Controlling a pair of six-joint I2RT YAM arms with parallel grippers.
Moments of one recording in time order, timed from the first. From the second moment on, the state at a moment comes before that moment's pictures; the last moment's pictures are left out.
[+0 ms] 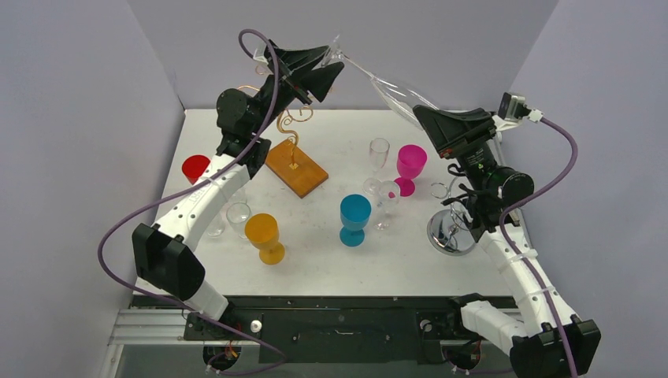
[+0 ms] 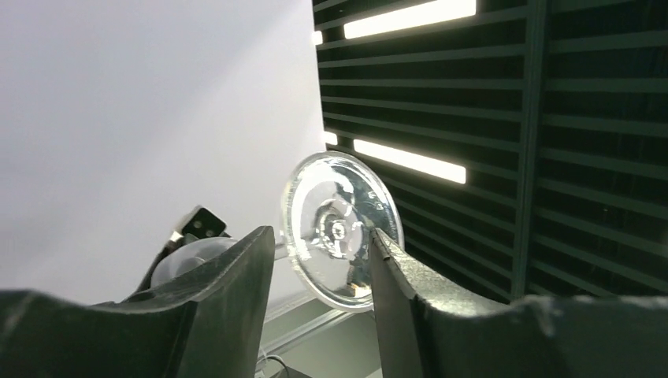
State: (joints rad) left arm -0.47 1.57 1.54 0.68 0.44 -2.07; right arm 0.23 1.03 0.93 0.92 -0.46 1.25
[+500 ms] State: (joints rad) left arm -0.41 1.56 1.49 0.55 0.44 -1.91; right arm 0.22 0.99 1.00 0.59 -0.40 1.10
